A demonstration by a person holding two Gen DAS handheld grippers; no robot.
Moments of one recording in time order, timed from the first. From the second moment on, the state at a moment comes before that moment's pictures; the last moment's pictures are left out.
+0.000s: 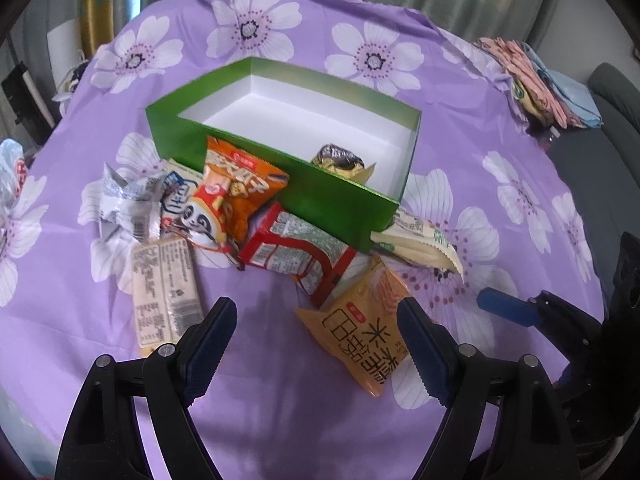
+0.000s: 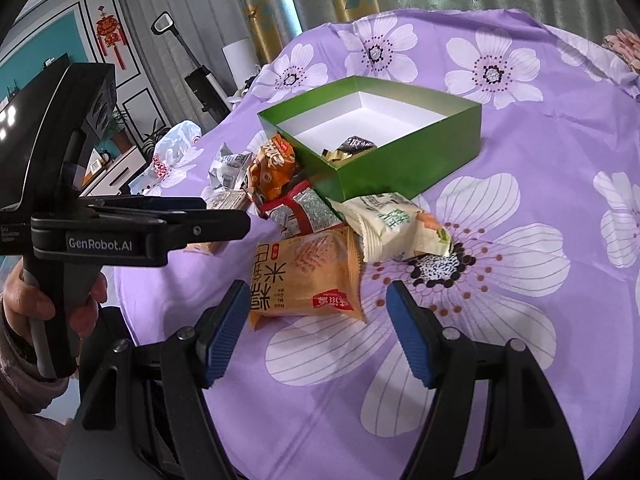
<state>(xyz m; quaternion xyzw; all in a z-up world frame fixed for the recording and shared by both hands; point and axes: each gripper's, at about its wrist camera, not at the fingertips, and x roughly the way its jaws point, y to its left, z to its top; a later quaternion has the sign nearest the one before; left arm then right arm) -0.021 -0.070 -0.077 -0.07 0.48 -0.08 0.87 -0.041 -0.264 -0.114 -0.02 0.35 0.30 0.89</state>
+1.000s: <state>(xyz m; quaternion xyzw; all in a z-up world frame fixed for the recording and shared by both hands) -0.010 -0.066 -0.122 -0.18 0.53 -0.11 0.82 -0.011 -0.245 -0.146 -0.04 0.40 0.35 0.85</state>
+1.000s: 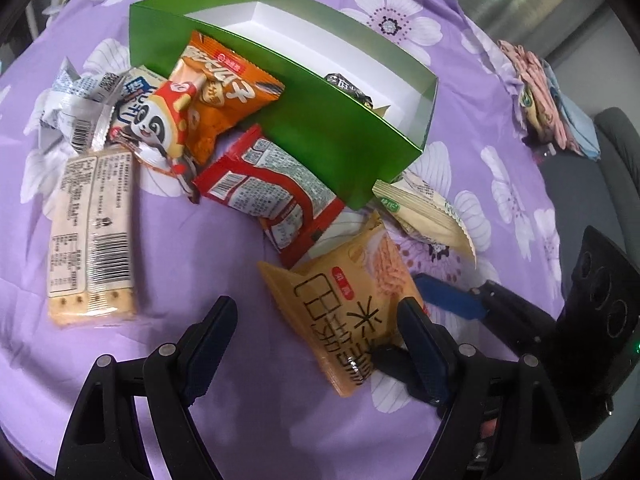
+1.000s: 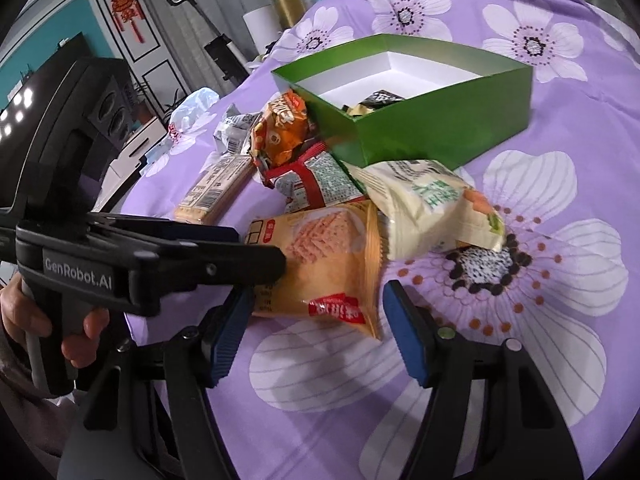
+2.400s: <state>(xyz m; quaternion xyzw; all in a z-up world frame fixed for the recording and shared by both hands) -0.022 -0.054 -0.052 -0.11 0.42 -0.09 0.89 -0.022 -0.170 -0.125 -0.02 0.37 0.40 0.84</state>
